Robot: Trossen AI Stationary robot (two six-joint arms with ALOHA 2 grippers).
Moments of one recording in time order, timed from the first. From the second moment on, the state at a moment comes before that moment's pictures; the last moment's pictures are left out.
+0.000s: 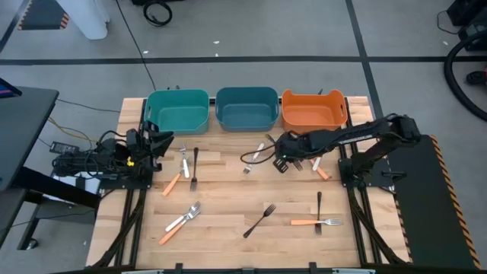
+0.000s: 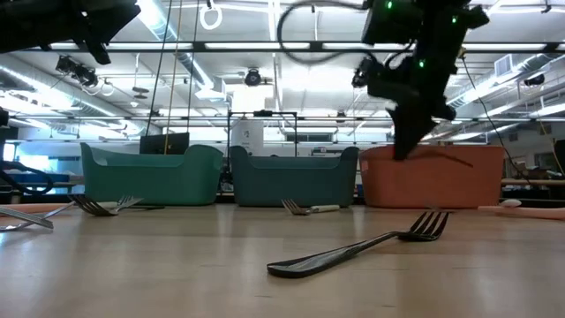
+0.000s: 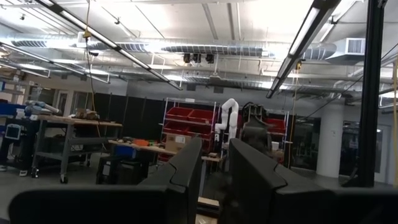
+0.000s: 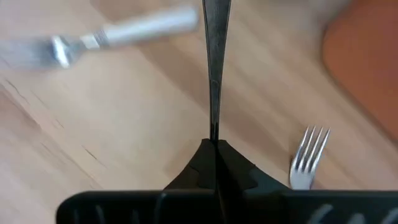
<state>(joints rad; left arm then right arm) -0.02 0.03 0.09 0.42 -0.32 -0.02 -0.02 1.44 0.94 -0.74 0.35 0.74</state>
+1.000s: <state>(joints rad) 0.02 0.03 0.09 0.38 -0.45 -0.01 -0.48 1.68 0.95 0.38 0.20 -0.25</state>
